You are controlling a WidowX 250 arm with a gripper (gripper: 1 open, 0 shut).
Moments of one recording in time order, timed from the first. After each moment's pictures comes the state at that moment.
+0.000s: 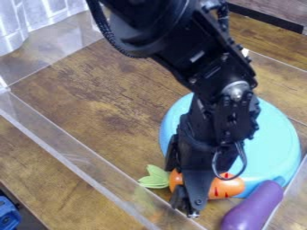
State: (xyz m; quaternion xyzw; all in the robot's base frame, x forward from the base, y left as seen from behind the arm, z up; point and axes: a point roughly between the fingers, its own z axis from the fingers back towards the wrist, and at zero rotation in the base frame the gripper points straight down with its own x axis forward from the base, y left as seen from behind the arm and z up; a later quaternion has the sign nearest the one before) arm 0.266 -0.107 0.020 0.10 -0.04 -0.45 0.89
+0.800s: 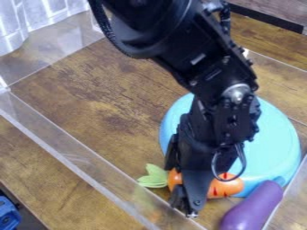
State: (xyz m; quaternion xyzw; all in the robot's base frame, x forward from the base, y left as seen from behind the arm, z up) arm 0.267 -0.105 0.020 0.11 -0.04 -0.45 0.89
